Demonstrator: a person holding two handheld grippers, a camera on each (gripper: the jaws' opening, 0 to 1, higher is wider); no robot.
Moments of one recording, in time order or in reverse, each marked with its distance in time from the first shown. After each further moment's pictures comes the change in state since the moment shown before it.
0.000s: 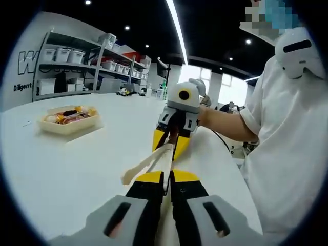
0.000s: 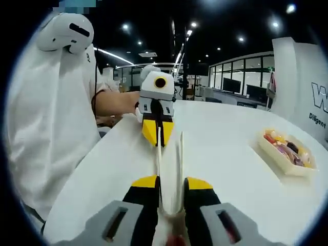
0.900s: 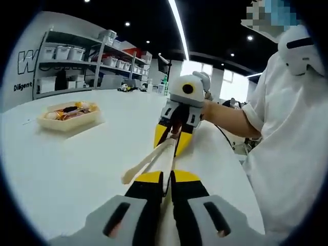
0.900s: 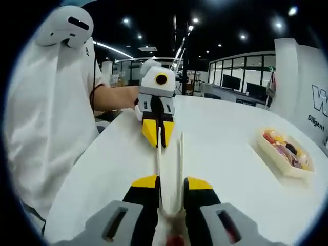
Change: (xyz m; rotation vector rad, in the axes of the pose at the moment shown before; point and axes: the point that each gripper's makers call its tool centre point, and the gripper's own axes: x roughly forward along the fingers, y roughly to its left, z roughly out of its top) left arm 0.002 0.002 -0.007 0.003 0.041 0.013; right arm 0.000 0.000 -0.003 -0.023 0.051 -0.019
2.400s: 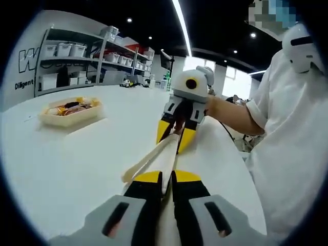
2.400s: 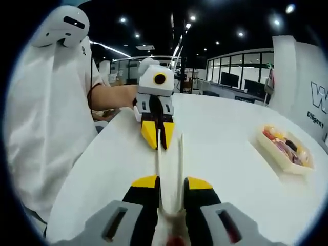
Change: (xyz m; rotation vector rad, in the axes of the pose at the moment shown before) left arm 0.002 0.004 -0.007 -0.009 0.035 0.022; right arm 0.001 -0.002 -0.004 0.024 0.013 -0.009
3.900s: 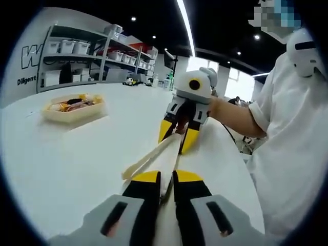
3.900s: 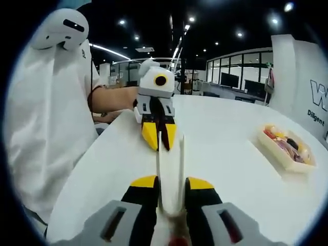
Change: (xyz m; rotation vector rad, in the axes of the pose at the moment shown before) left arm -0.001 0.002 -0.001 -0.035 0.001 0.016; right arm 0.003 0.005 0.003 0.013 -0.016 0.010
